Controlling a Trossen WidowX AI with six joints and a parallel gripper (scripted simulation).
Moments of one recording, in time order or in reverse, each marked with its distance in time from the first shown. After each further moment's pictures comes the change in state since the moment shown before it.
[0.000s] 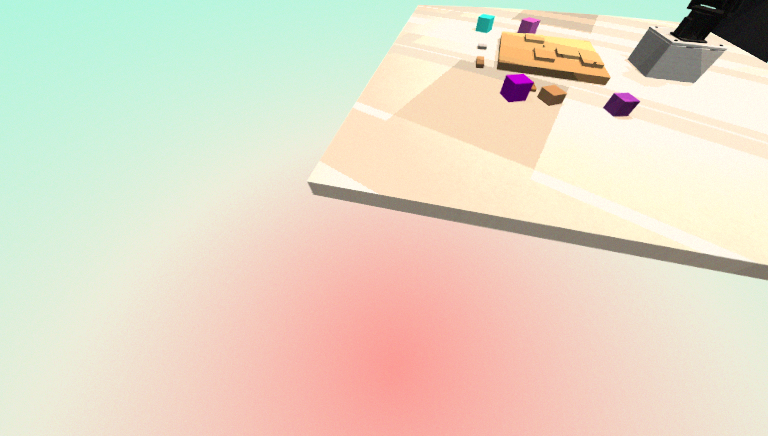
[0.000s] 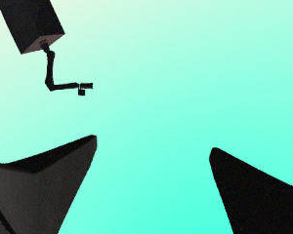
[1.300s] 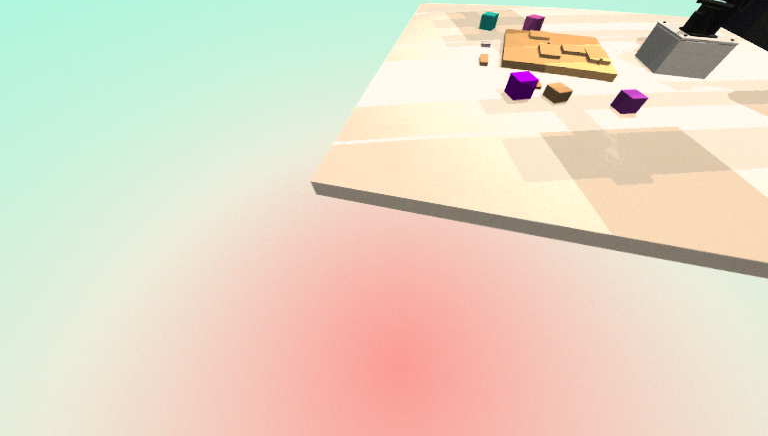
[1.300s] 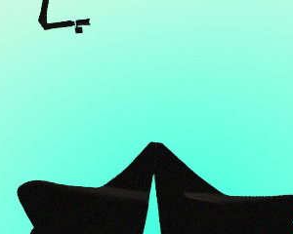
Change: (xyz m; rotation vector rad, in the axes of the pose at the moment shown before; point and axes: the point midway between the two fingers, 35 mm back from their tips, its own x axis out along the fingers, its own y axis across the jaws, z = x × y) arm -0.044 -0.051 -0.050 -0.215 0.235 -0.039
